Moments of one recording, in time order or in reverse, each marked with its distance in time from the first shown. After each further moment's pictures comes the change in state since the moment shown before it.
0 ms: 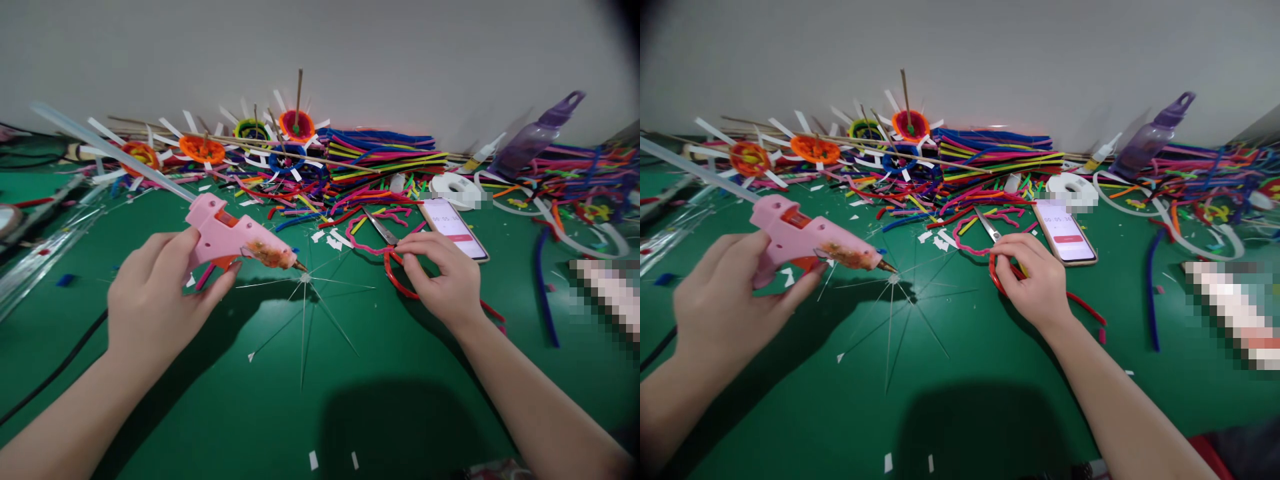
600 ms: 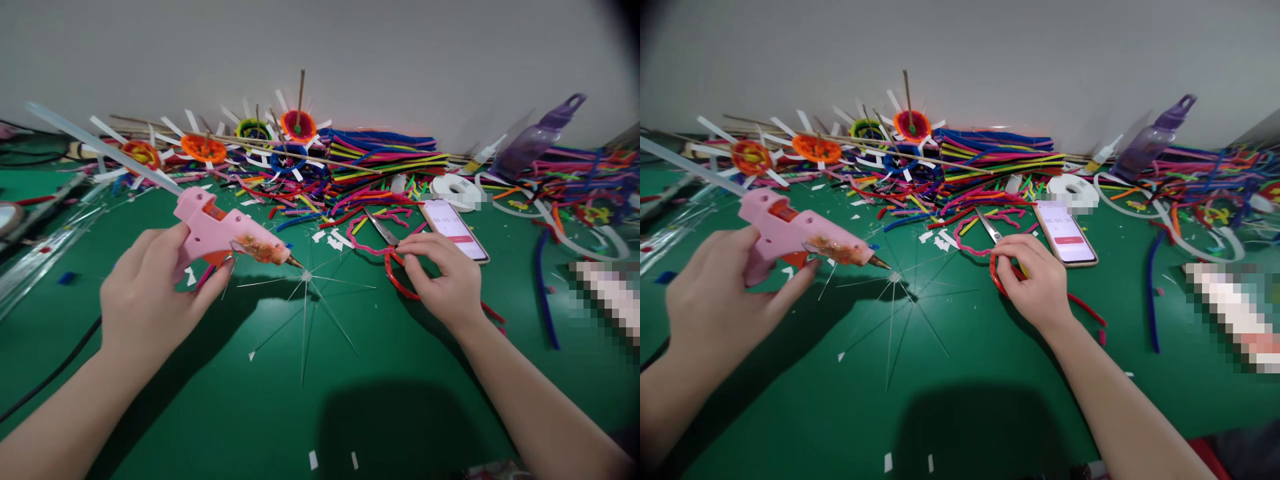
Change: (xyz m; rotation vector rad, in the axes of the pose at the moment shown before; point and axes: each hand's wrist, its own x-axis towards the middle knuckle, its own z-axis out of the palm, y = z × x) left_hand 0.003 -0.002 -0.002 -0.043 0.016 -0.013; right_hand 0.000 0.002 -0.002 -0.002 0.002 0.008
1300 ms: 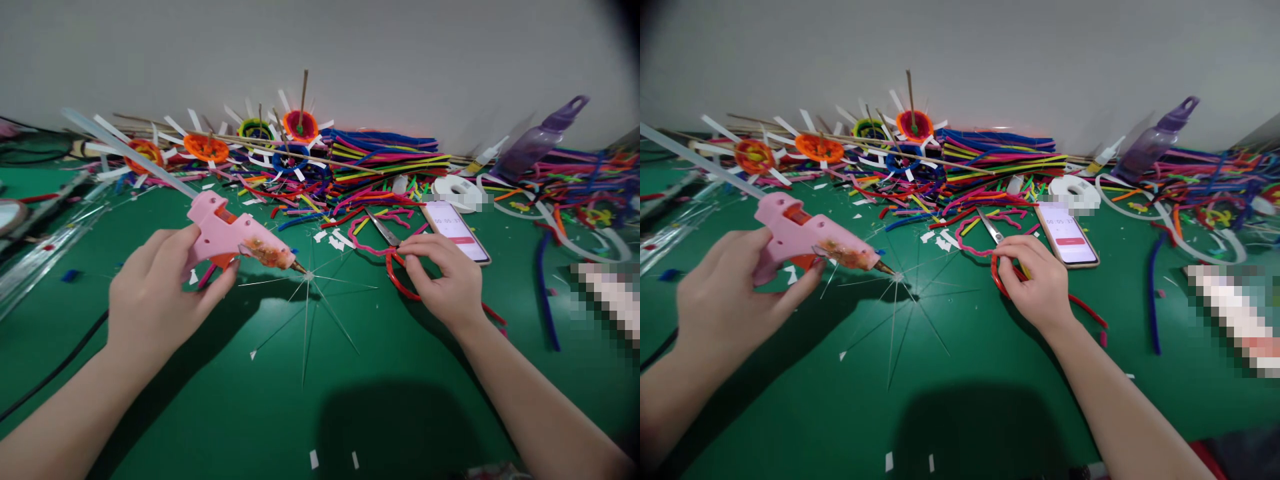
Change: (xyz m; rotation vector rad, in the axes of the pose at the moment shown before) left_hand 0.000 0.004 -0.002 0.022 -0.030 0.025; right_hand 0.000 0.002 -0.001 0.001 -0.010 0.007
